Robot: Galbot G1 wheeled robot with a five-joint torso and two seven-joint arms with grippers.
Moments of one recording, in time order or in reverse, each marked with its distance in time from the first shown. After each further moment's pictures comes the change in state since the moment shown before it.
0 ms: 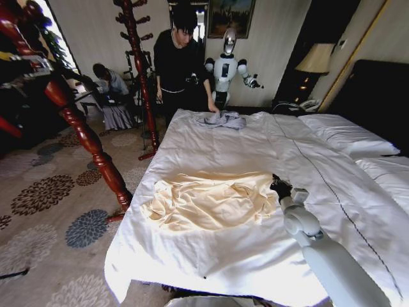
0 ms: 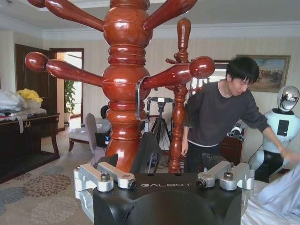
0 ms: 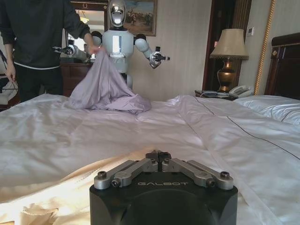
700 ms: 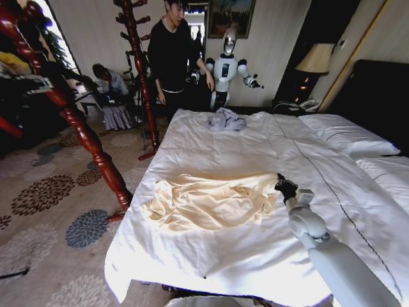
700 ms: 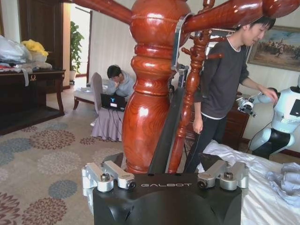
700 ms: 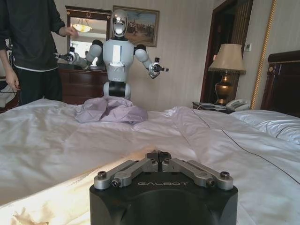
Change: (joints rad) left arm 0.024 -0.035 0.033 0.130 -0.085 0.039 -0.014; right arm -0.016 -0.029 0.026 -0.005 -0.030 0.041 -0.023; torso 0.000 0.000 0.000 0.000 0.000
